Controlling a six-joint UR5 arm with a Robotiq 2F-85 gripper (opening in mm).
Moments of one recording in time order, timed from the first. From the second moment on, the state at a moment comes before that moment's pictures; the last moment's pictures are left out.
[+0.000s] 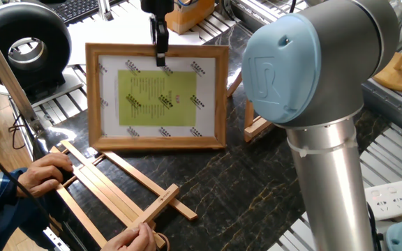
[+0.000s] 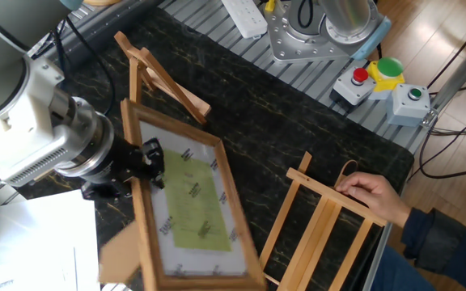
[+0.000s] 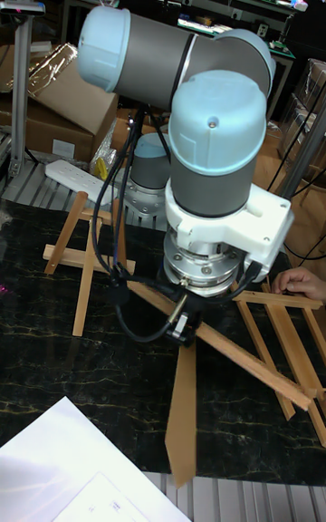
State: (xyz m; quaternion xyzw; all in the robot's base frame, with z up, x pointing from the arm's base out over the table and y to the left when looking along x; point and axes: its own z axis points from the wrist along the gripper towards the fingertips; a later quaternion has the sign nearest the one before) arm 0.656 0.067 0.162 0.53 -0.83 -0.17 0.05
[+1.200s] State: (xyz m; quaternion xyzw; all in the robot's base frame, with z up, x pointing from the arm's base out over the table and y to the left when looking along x) arm 0.663 0.042 0.190 0.45 -0.89 -0.09 0.07
